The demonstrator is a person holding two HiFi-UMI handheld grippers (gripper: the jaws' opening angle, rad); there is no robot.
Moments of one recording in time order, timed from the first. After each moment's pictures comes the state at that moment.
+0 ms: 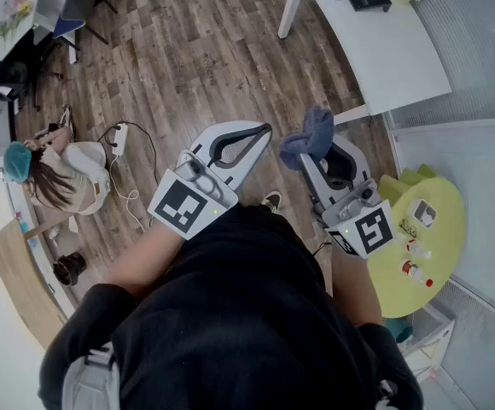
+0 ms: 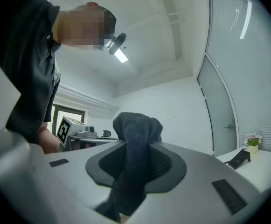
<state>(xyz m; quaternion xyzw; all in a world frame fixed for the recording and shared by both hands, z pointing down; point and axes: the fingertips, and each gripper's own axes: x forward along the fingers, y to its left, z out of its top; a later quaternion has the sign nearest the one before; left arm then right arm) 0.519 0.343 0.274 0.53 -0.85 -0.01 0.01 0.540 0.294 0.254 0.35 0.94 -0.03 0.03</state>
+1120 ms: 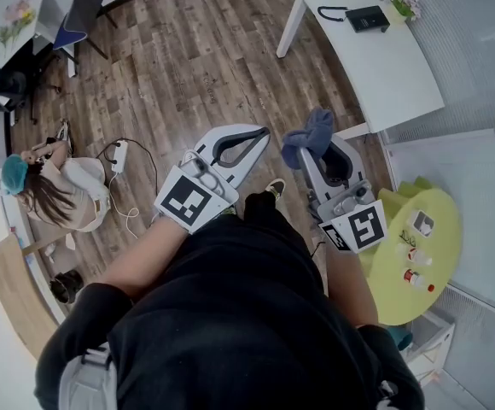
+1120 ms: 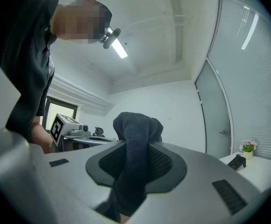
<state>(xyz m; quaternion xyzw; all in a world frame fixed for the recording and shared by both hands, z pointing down) 0.488 0.392 0.280 0.53 -0.85 -0.01 0.01 0.507 0.336 0.257 0.31 0.95 -0.01 0.03</state>
